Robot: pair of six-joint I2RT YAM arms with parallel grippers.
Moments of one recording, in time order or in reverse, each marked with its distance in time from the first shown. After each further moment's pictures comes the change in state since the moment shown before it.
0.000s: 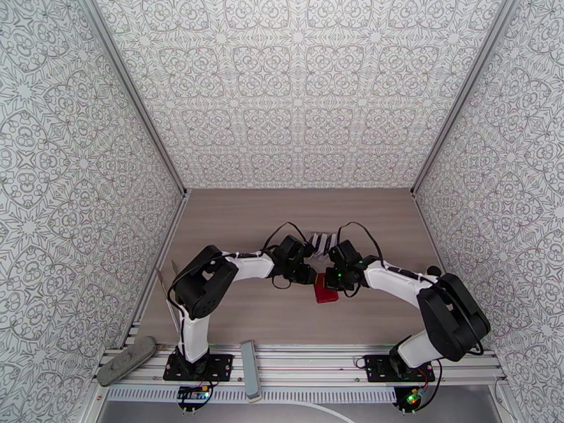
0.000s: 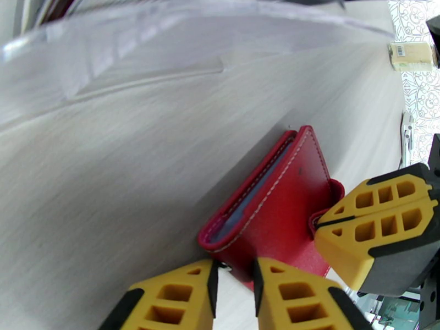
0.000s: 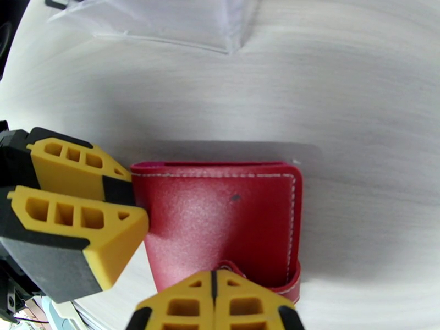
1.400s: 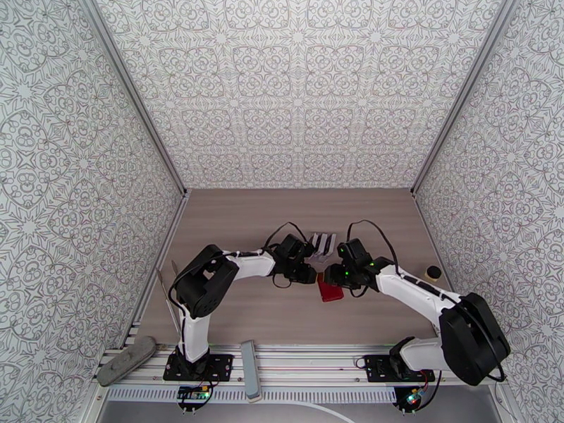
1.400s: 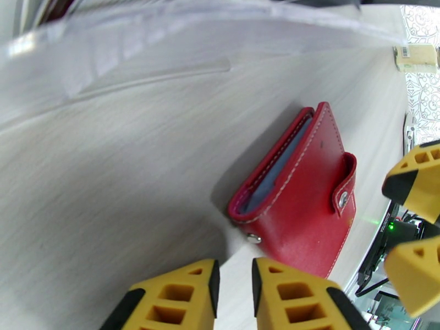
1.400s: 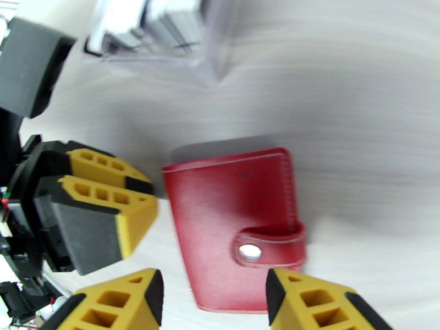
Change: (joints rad) left arm 0.004 0.010 0.034 -0.055 -0.003 0.000; right arm -0.023 -0.160 -0.014 -0.073 0.083 0.037
